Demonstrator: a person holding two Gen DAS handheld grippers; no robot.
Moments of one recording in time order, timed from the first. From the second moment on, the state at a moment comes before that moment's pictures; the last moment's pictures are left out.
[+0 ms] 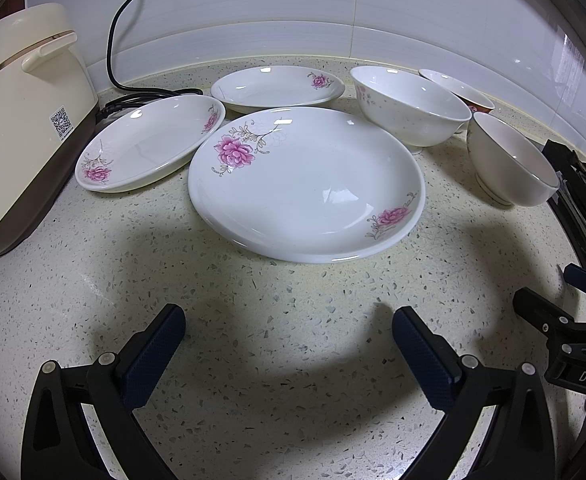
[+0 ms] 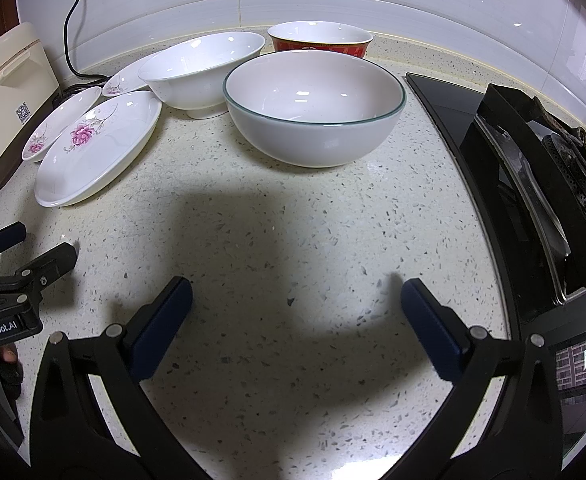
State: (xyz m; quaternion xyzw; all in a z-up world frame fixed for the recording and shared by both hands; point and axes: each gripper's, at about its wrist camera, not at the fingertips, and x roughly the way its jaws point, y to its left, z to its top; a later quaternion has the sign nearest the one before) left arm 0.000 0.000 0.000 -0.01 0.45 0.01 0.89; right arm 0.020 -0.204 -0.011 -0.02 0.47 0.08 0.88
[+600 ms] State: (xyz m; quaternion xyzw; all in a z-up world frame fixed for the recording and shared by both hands) left arm -0.009 0.003 -0.001 0.00 0.46 -0.02 0.89; right arm 0.019 -0.203 -0.011 -0.02 0.47 0.08 0.88
